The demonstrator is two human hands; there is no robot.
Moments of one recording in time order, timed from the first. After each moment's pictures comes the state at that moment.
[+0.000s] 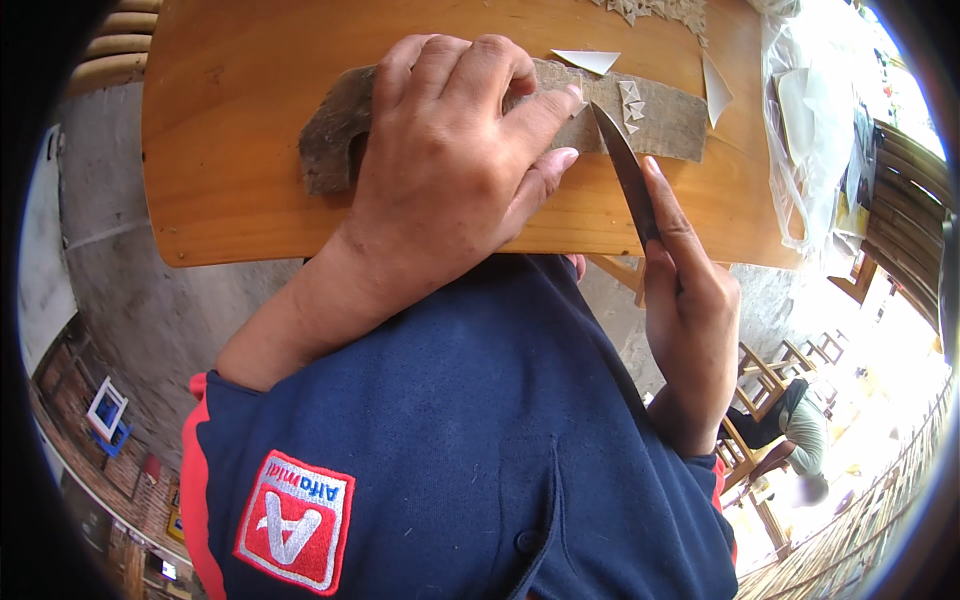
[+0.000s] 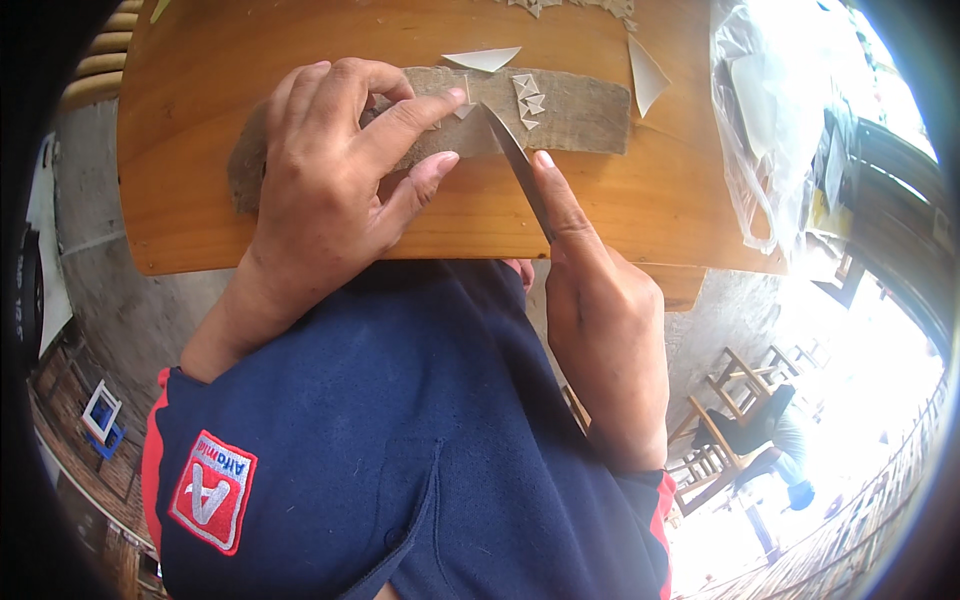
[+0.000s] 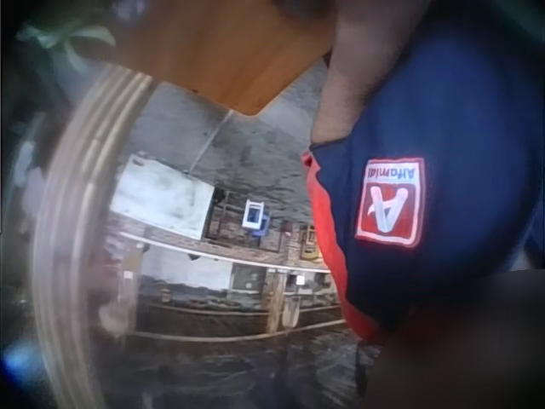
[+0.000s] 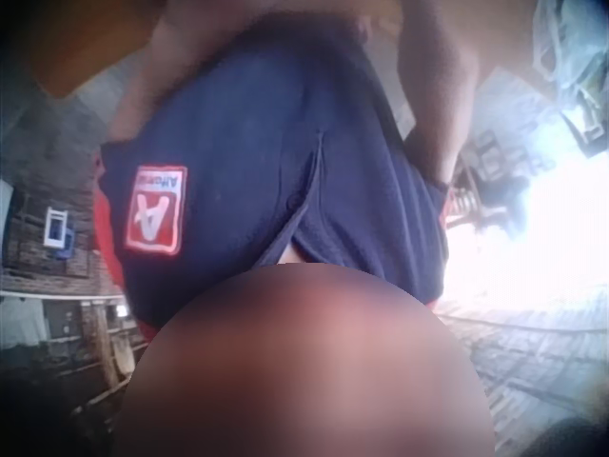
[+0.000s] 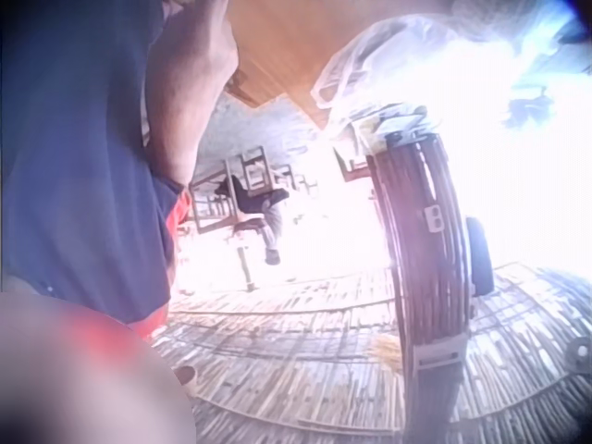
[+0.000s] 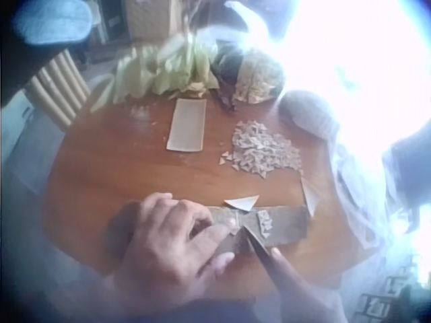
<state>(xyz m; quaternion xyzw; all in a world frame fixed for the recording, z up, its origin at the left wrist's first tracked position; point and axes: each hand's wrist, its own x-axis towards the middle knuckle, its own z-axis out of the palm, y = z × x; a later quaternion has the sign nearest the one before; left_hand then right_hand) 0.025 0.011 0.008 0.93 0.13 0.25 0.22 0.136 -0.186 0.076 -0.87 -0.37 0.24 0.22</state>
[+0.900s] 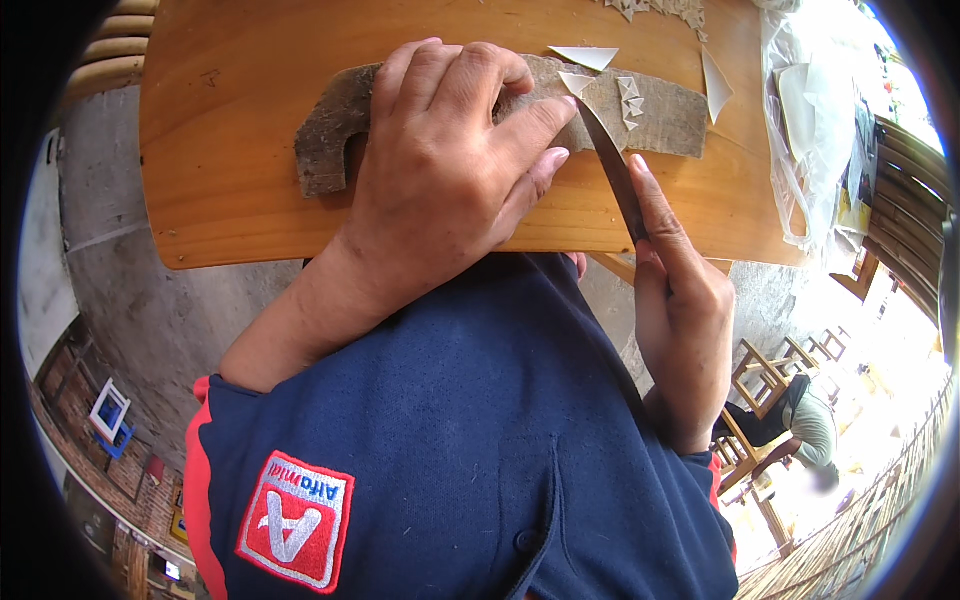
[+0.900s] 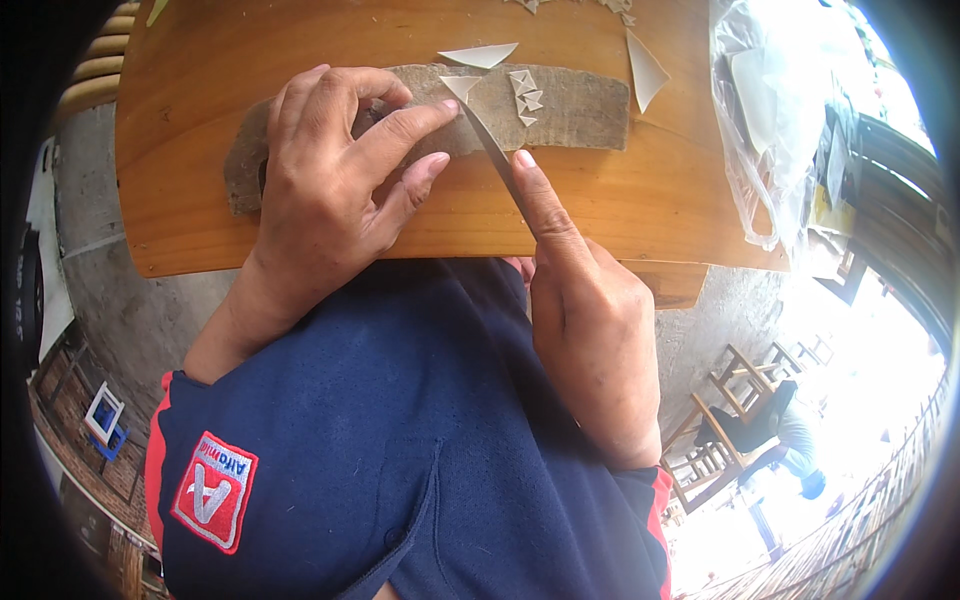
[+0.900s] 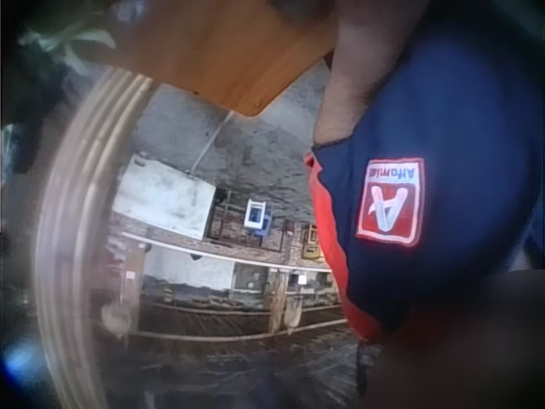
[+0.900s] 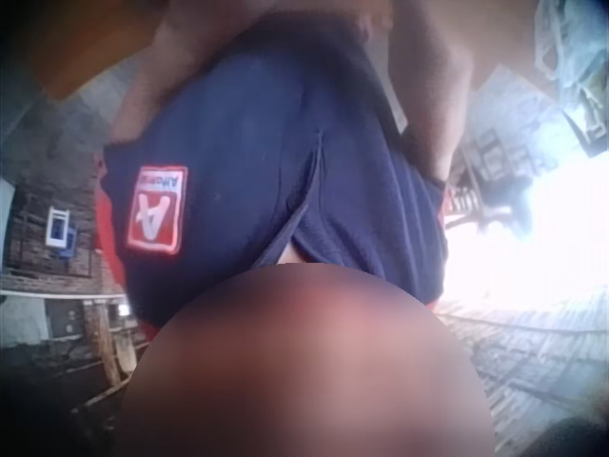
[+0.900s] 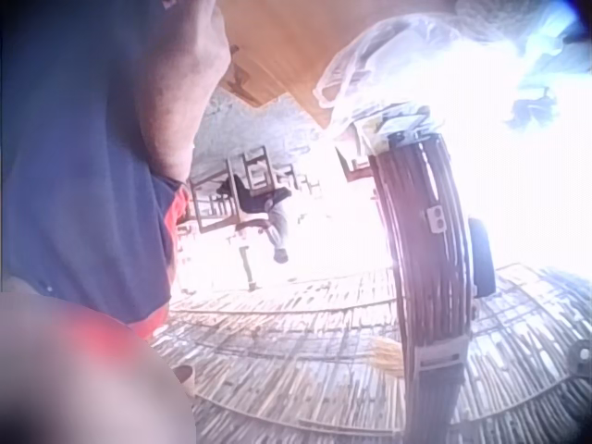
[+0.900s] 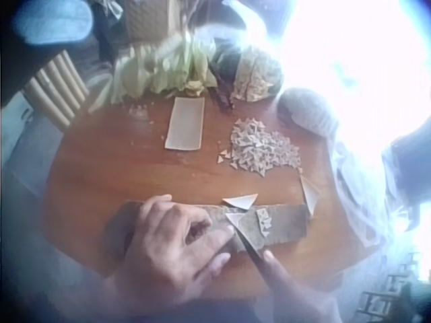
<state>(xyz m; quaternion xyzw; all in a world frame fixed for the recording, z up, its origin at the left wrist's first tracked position) 0.020 0.010 0.002 0.93 0.12 0.26 0.23 0.126 -0.179 0.080 -0.86 -0.39 0.23 0.22</state>
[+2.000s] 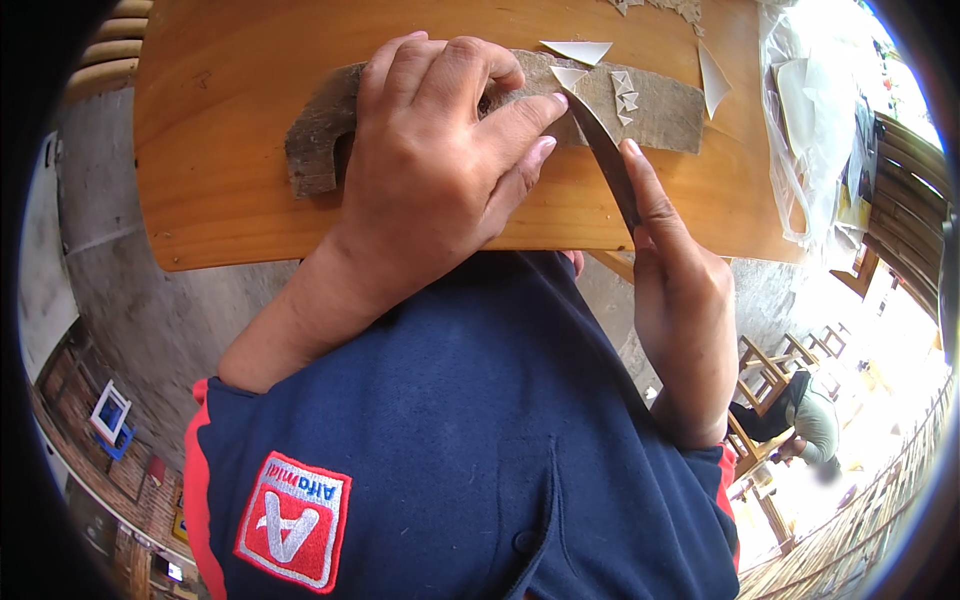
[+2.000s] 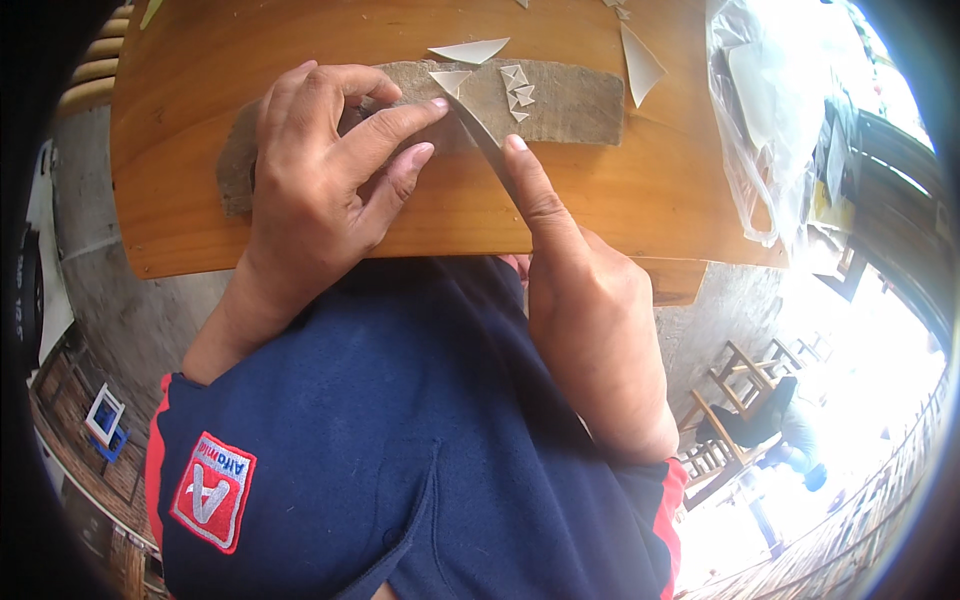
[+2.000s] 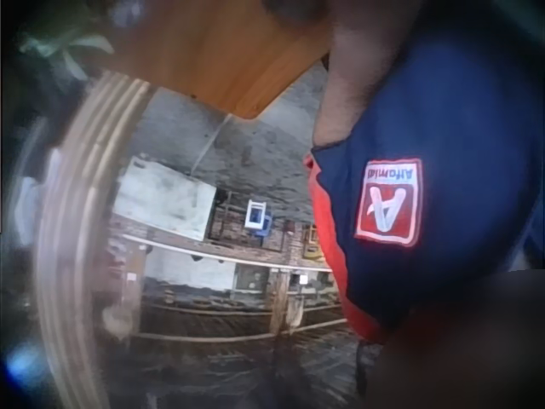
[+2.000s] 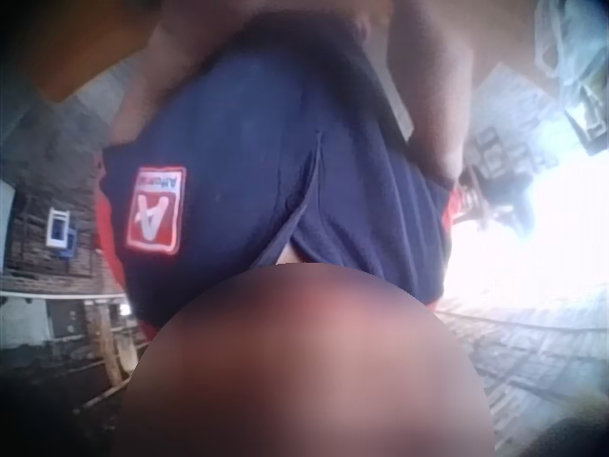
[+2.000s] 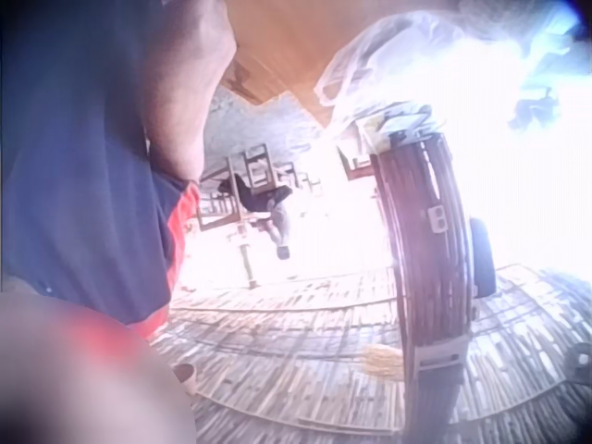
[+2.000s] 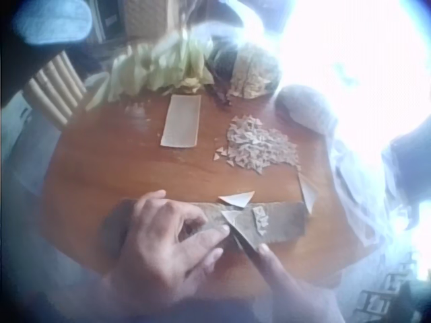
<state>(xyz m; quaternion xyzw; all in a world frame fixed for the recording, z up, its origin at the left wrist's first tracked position) 0.023 0.012 -0.004 0.92 0.11 0.30 0.23 0.135 -0.182 0.075 -0.87 -0.42 0.21 0.17</state>
